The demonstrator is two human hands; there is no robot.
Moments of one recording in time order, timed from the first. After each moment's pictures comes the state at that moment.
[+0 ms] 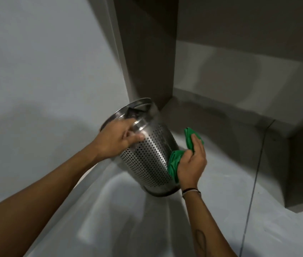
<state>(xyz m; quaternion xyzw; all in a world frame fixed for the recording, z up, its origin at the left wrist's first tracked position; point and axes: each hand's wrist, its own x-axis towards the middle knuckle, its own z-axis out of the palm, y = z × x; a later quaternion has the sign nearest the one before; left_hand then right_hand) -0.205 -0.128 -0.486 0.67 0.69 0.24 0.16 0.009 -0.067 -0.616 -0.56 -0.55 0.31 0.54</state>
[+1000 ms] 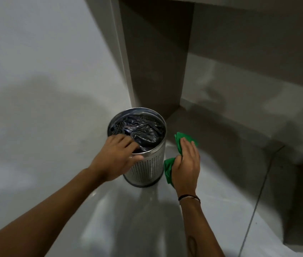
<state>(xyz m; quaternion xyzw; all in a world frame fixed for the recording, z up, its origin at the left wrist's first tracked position) -0.224 -0.102 -0.547 0.71 0.70 0.05 -0.09 0.000 -0.017 -0.590 -0.53 -0.71 0.25 0.38</state>
